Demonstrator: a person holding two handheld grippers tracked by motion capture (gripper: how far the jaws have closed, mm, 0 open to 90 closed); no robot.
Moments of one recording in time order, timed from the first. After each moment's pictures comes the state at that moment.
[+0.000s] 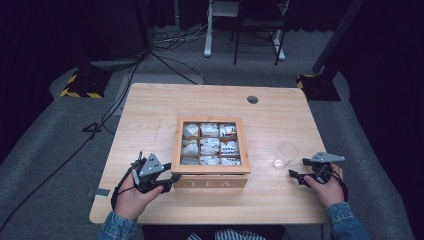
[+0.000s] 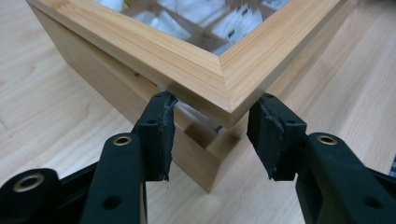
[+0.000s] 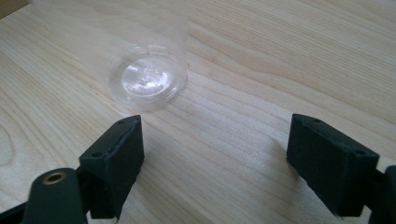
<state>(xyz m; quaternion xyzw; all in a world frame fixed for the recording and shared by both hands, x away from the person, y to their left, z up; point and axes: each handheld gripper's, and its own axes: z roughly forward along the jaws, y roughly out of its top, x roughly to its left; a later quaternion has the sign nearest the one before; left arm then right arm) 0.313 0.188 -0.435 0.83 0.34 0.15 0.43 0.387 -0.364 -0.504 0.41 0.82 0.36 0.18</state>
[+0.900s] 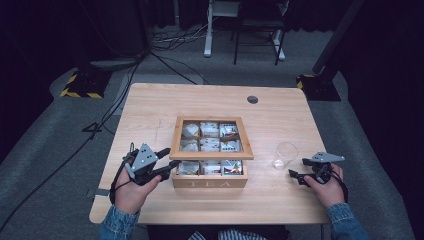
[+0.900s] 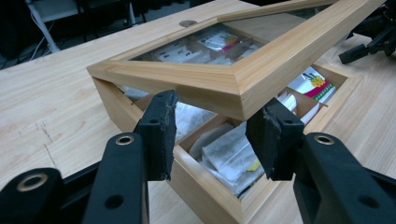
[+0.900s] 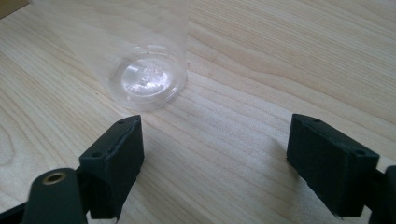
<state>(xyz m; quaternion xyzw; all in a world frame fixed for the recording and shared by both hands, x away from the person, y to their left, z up) 0.317 0.190 -0.405 0.78 0.34 0.21 0.48 0.387 -0.364 -0.504 0.41 0.82 0.36 0.18</state>
